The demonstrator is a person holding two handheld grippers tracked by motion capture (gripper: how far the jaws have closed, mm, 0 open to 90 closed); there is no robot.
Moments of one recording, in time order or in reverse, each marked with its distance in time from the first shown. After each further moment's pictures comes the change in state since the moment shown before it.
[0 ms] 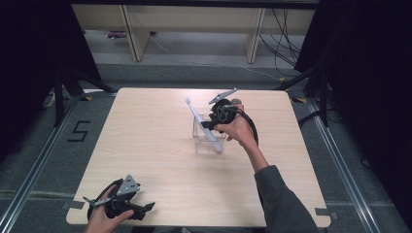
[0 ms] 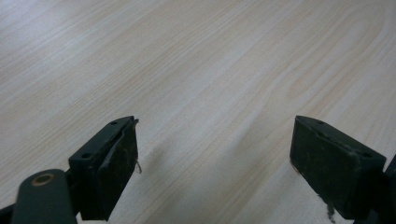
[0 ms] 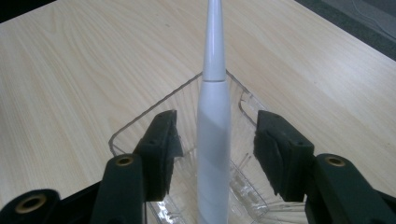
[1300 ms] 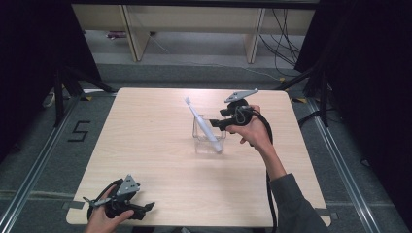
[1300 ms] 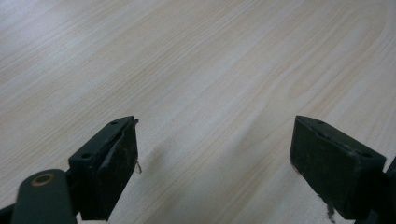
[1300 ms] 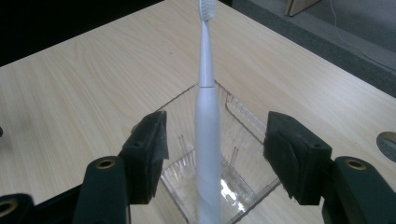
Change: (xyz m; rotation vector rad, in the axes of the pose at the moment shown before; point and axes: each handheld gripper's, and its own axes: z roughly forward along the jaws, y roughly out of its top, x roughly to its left) left arm 0.001 0.000 -0.001 0.011 0.002 0.008; right arm -0.003 -0.016 -0.050 -0.117 0.024 0.030
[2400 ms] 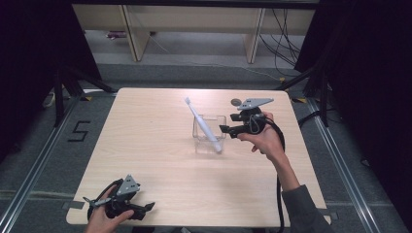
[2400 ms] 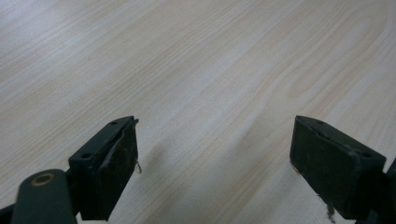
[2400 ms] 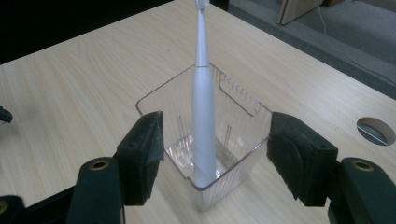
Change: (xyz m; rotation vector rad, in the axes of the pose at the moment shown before) left arm -0.001 0.000 0.001 -0.011 0.000 -0.016; right arm 0.001 -0.027 -0.029 -0.051 -0.013 -0.012
